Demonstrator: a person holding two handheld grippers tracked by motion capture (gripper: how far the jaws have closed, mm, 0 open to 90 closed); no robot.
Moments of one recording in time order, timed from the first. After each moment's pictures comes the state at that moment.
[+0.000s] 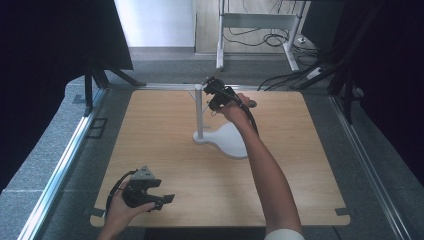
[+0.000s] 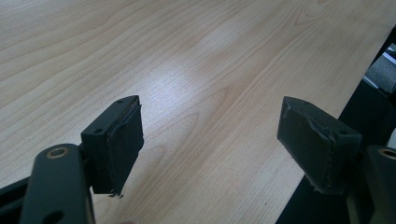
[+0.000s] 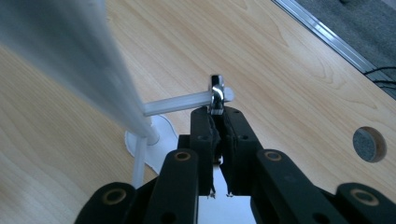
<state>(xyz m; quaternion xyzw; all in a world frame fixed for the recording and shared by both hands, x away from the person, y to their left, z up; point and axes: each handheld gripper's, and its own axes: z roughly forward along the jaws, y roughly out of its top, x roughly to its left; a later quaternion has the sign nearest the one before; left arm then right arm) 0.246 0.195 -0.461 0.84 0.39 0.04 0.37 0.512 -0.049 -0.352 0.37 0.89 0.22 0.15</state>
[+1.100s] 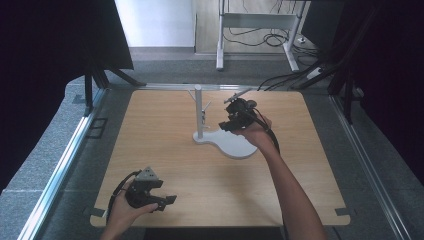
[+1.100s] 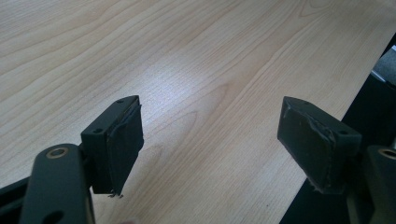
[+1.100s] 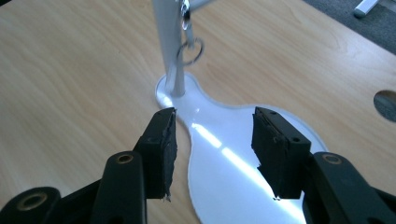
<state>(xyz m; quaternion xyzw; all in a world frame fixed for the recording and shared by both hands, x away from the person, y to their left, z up) 0.247 0.189 -0.464 0.85 0.39 0.04 0.36 0.440 -0.116 -0.365 0.36 0.87 0.31 0.14</state>
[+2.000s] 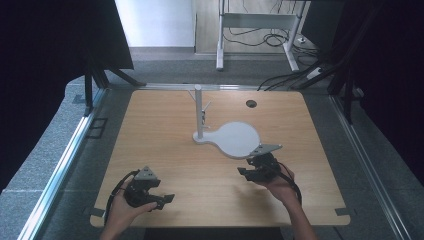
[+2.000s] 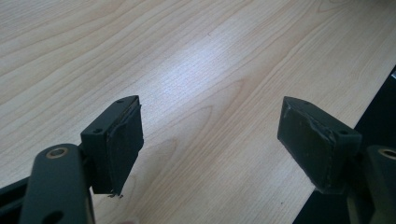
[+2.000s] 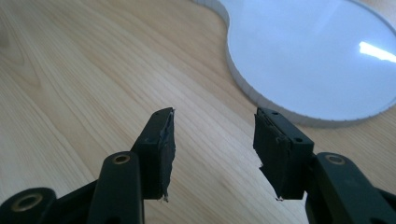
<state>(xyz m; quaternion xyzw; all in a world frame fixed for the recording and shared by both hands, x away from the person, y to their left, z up) 0.249 0.192 -0.467 0.85 0.40 0.05 0.34 0.328 -0.191 -0.451 0.35 0.86 0.35 0.13</state>
